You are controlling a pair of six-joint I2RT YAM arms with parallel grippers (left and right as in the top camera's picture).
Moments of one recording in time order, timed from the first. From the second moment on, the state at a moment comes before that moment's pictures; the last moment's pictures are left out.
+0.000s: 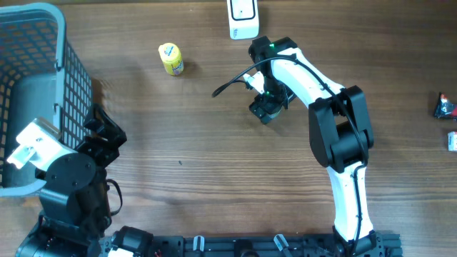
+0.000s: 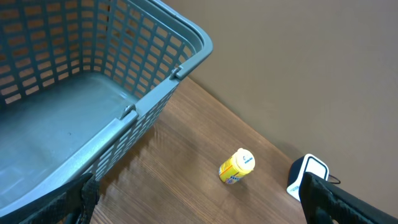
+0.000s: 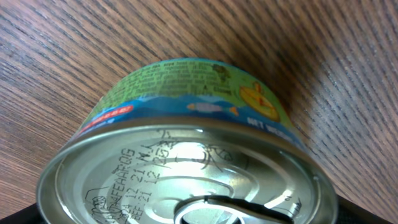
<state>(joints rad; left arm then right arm) -0.31 0.65 1.10 -0.88 -0.66 -0.74 0.40 2.34 1.84 -1.25 0.06 -0.36</state>
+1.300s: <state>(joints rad) -0.31 0.65 1.10 -0.89 -0.65 -0.74 0.41 2.37 1.82 -1.21 -0.48 1.06</state>
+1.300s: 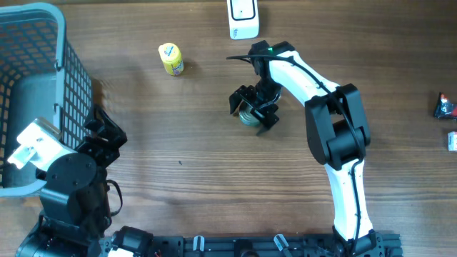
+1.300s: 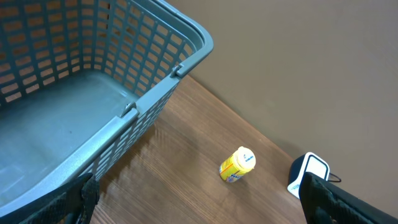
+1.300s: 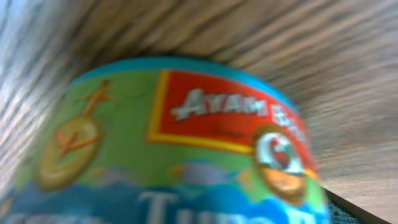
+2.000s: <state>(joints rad) -0.31 0.65 1.10 -0.89 -0.65 -0.74 0.42 2.35 1.82 -1.10 -0.31 1.31</state>
